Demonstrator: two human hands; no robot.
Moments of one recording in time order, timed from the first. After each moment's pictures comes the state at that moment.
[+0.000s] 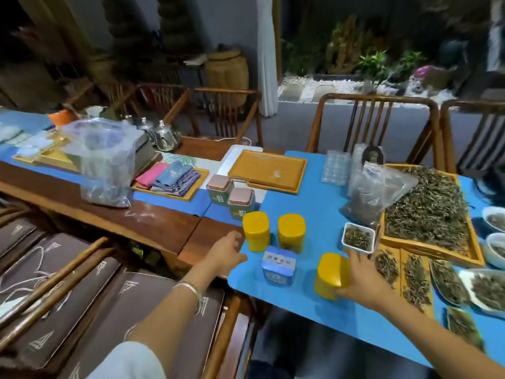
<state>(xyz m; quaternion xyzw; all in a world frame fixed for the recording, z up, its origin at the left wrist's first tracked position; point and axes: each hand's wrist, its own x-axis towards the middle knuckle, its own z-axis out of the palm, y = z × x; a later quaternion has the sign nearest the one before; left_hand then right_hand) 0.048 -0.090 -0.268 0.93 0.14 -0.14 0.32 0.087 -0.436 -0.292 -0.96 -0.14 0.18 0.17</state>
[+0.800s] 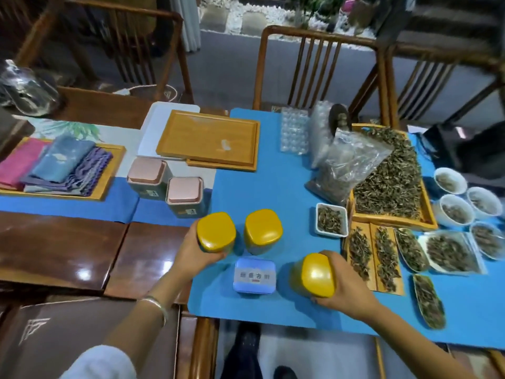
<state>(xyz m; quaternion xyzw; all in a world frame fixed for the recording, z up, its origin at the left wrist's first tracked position) 0.150 -0.059 -0.392 0.82 0.08 -0.09 0.57 0.098 -0.426 -0.332 -0.94 -0.08 0.18 0.28</state>
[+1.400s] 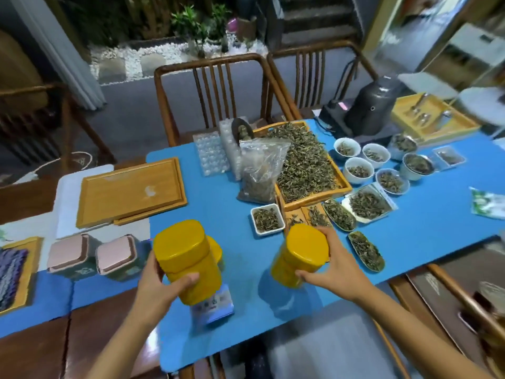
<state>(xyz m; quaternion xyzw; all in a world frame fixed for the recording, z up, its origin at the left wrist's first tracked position) 0.147 -0.122 -0.260 0.72 -0.01 -0.14 0.68 0.050 -0.465 -0.258 -0.87 0.13 0.01 0.48</state>
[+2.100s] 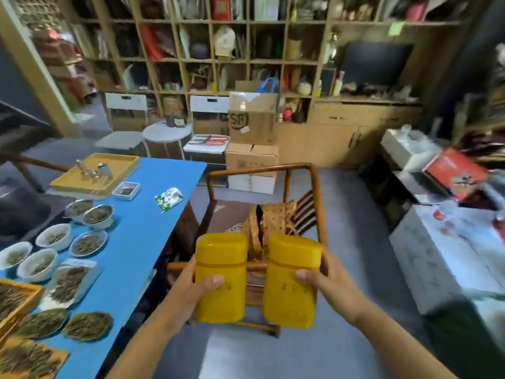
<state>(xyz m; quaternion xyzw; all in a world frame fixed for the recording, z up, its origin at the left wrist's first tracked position) -0.199 -0.586 -0.173 0.49 -0.42 -0.61 0.46 -0.475 -0.607 -0.141 -0.55 0.47 -0.39 0.57</state>
